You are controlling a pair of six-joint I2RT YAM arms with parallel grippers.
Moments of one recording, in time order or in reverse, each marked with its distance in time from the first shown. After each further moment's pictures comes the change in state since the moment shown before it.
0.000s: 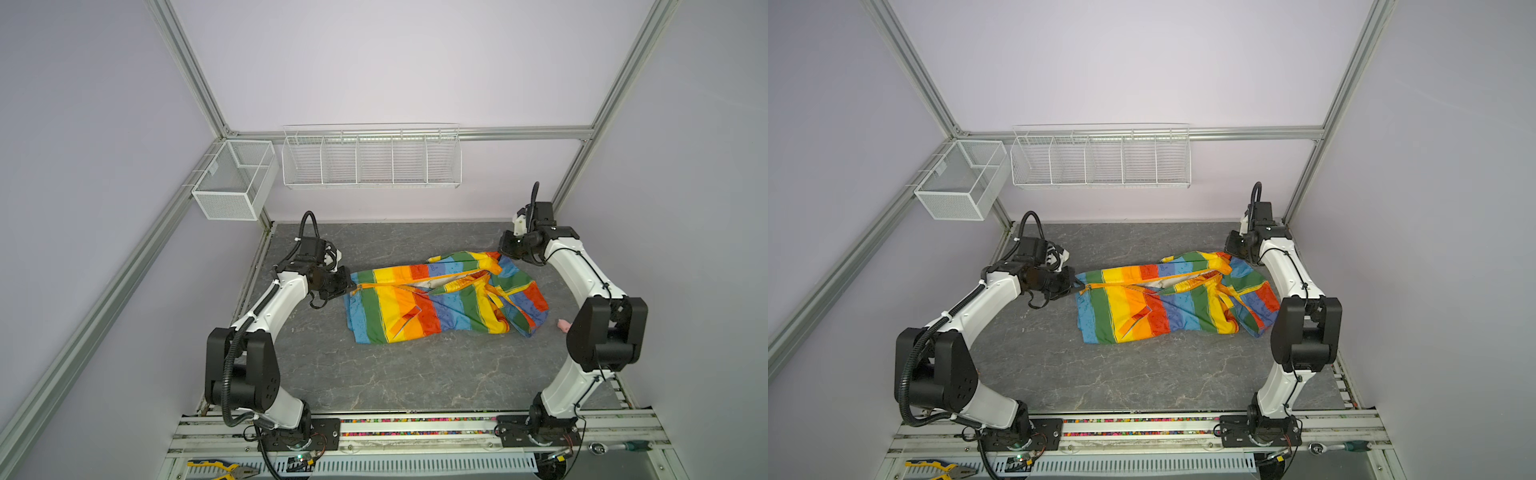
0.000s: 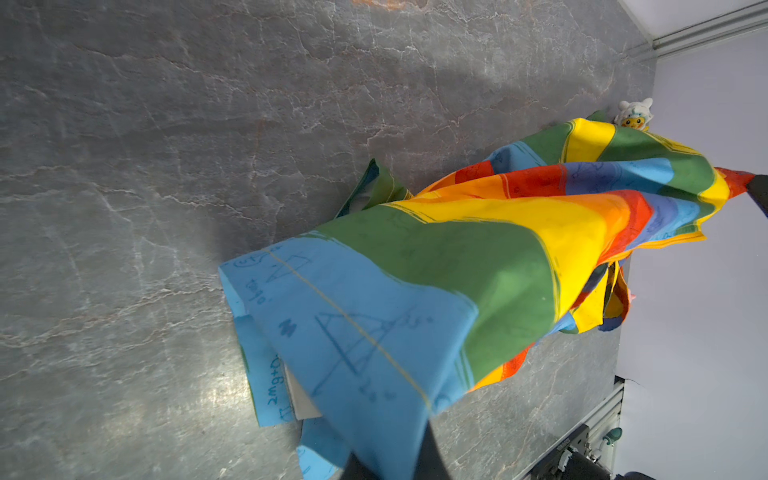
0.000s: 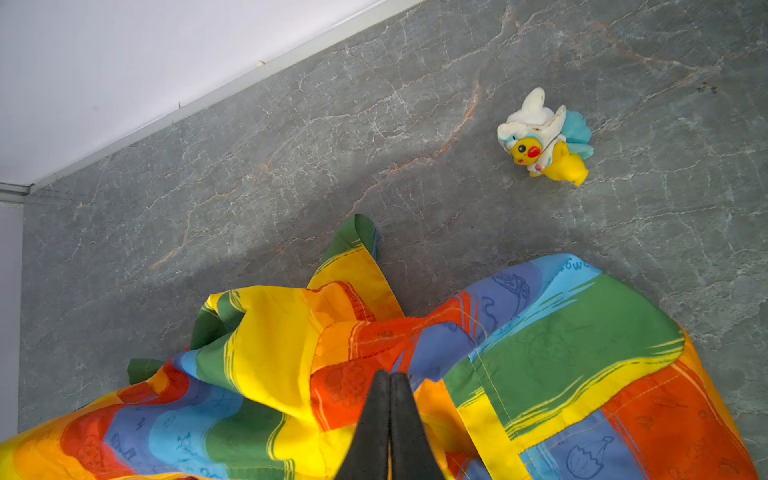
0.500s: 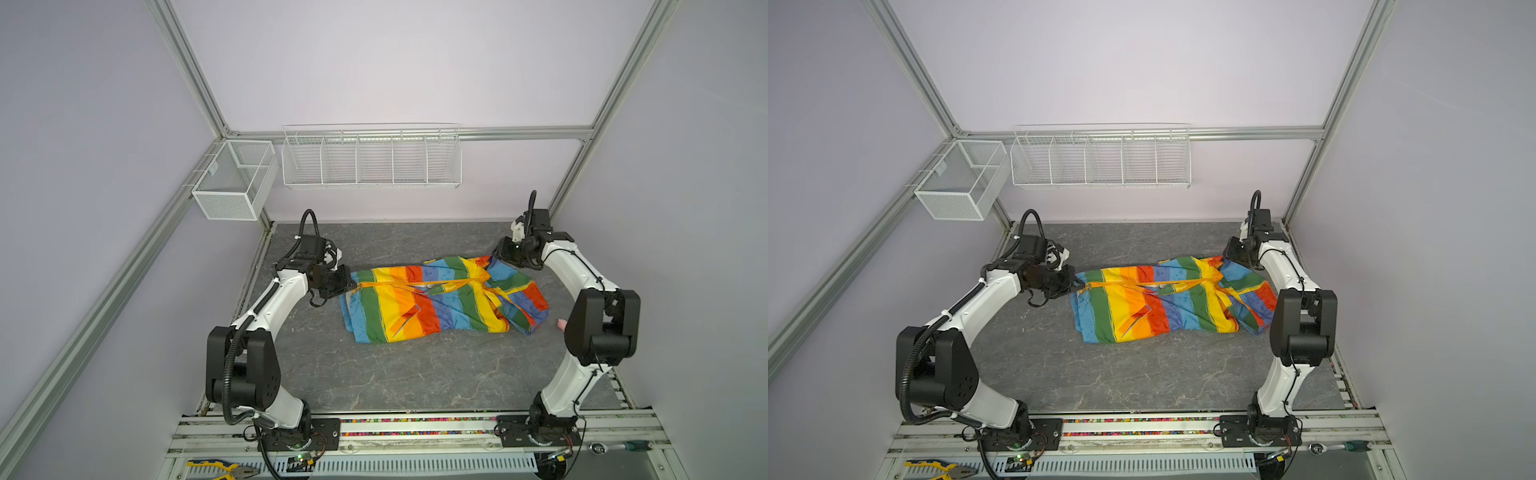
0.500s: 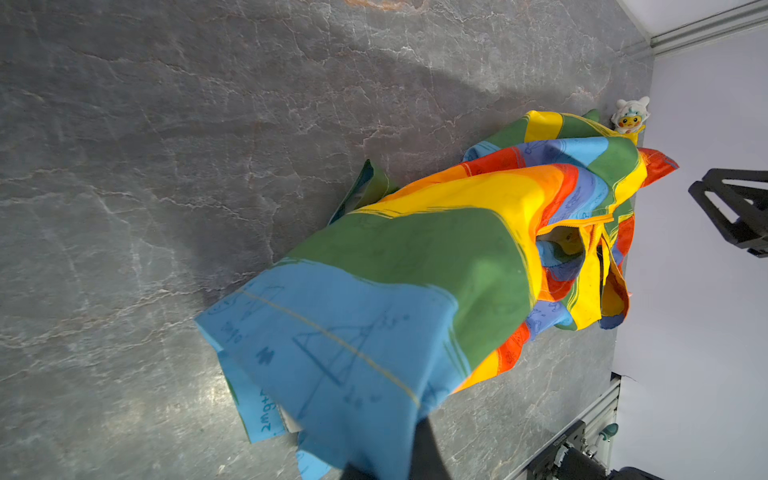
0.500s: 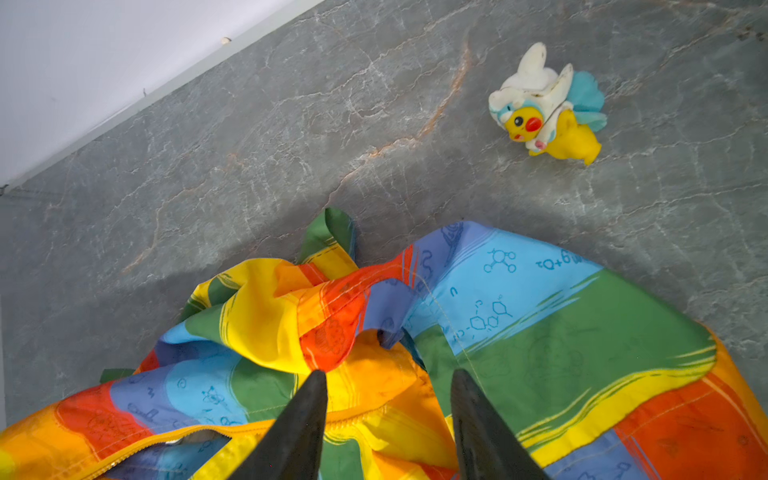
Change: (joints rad) left arm 0.000 0.006 0.019 -0.019 0.008 0.003; right arm -0.018 0.023 -0.080 0.063 -0.036 0.009
